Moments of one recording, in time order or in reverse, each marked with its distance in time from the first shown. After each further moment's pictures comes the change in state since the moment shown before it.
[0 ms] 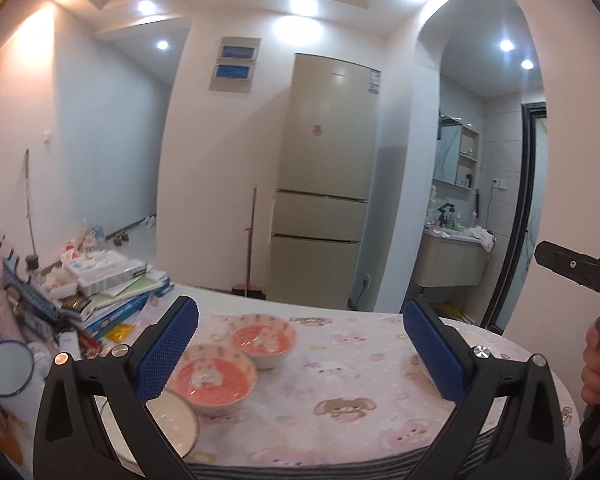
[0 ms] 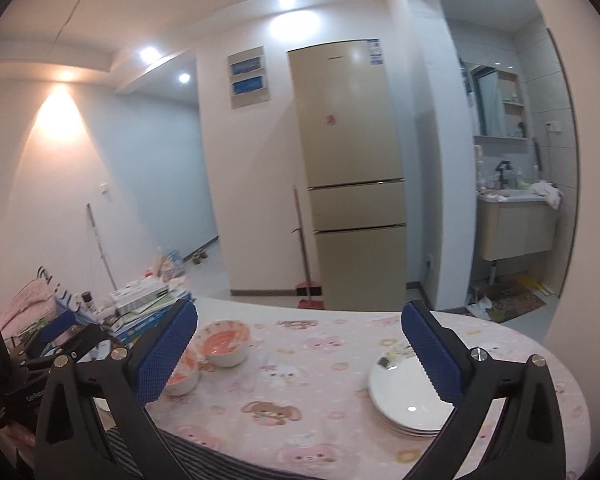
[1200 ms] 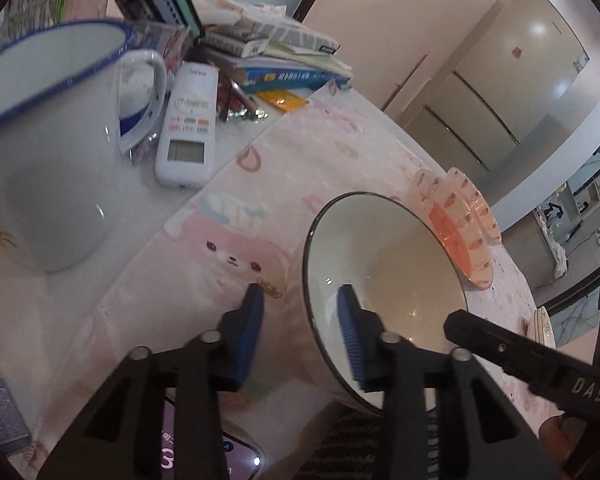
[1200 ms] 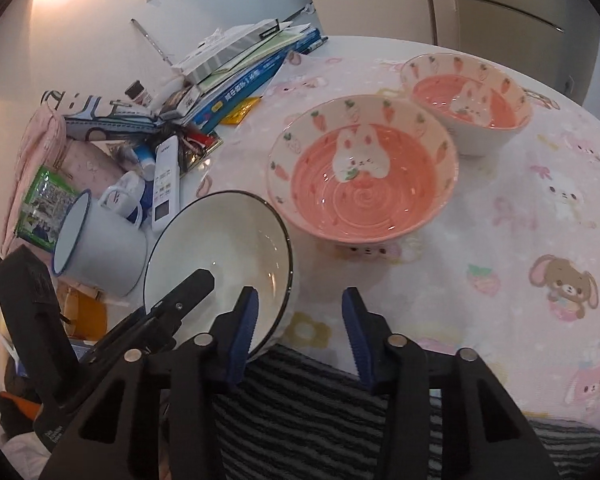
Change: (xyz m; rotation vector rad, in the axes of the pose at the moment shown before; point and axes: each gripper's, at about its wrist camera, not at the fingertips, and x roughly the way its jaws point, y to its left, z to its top) left arm 0.068 0.205 -0.149 -0.560 0.566 0.275; right arm 0.240 0.232 -0.172 -0.026 0.876 0.325
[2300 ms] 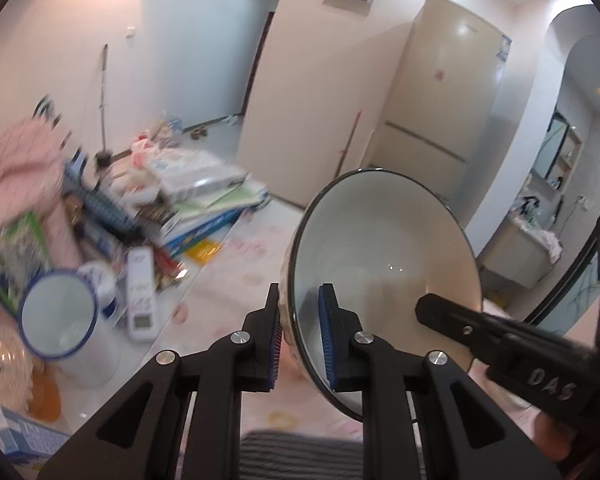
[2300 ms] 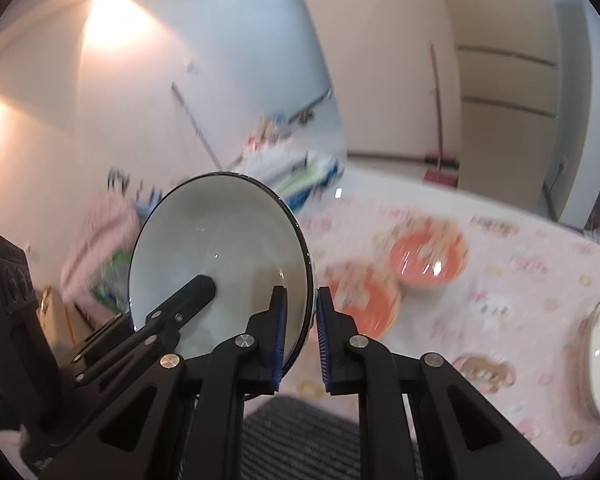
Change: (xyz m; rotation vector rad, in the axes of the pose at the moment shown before) left arm -0.126 -0.150 0.055 0.261 -0.289 -0.023; right arm -0.181 -0.006 0.044 -0.028 -0.384 0.050
